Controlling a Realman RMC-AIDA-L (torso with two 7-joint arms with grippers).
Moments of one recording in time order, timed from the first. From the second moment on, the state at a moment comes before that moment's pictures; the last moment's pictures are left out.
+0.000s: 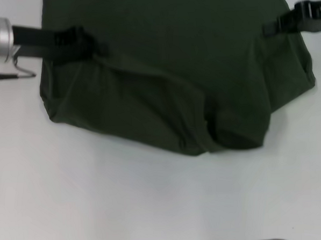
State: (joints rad) left arm -0.84 -2.02 0.50 0.62 2.43 1.47 -2.48; right arm 0.77 1.90 -0.44 -0.71 -2.46 -1.68 2.36
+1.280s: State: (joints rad) left arm -0.88 -2.09 0.51 0.50 2.14 0.91 -2.28; right arm 0.78 1.94 -0.49 -0.61 -2.28 -1.11 2.28
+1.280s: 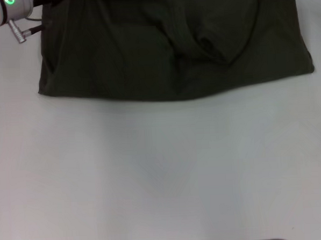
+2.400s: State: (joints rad) left arm -0.91 -2.10 0.55 0.50 2.14 0.78 -2.25; right arm 0.82 1.97 -0.57 -0.61 -2.26 -0.90 2.27
